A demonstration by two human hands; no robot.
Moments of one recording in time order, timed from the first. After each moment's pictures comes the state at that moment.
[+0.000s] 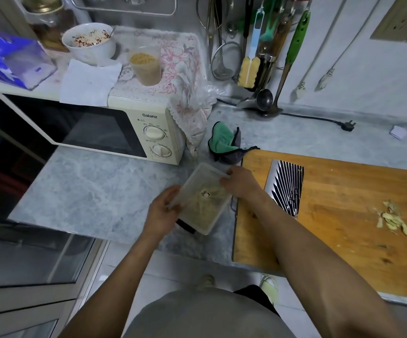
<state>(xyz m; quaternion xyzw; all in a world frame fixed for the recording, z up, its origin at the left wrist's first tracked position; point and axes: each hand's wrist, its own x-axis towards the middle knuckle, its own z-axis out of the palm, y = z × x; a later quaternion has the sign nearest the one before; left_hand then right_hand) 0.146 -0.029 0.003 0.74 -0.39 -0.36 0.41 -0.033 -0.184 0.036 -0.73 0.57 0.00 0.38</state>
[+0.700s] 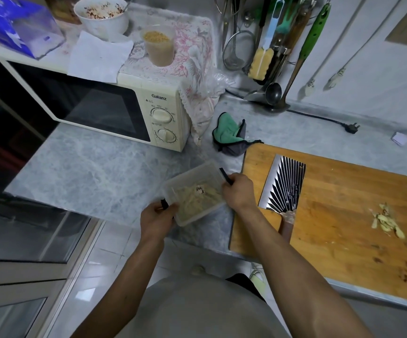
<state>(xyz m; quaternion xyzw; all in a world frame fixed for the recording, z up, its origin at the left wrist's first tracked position) 0.115 0.011 0.010 0.77 -0.06 -0.40 0.48 -0.035 -0.130 0.011 -0.70 0.59 -0.16 0.38</state>
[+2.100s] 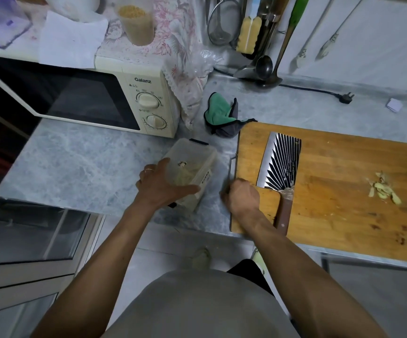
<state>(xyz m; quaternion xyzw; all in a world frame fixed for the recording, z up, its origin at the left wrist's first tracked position) 0.146 -0.031 0.035 0.83 -0.43 -0.34 0.10 -0.054 -0.091 -0.001 -0.74 0.63 0.09 0.20</state>
